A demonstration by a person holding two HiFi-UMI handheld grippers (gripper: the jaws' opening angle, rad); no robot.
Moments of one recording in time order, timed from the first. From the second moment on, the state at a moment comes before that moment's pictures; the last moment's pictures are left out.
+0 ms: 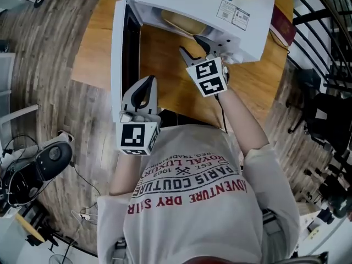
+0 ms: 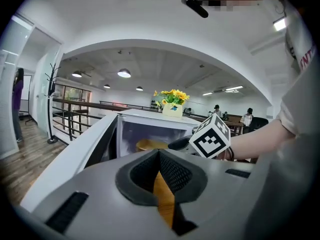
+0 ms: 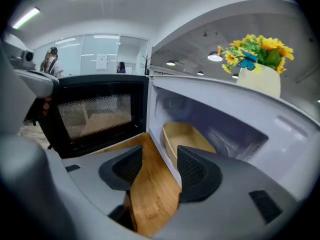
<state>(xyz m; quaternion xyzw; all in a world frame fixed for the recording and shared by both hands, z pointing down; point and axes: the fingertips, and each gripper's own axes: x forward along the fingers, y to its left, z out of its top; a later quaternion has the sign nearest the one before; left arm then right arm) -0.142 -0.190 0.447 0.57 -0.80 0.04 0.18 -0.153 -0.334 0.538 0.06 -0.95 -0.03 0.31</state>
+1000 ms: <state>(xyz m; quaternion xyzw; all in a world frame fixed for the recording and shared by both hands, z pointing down) -0.170 -0.174 0.450 0.54 -0.82 0.03 0.18 -0.194 -0.371 0.603 0.03 -0.87 -0.18 0.47</state>
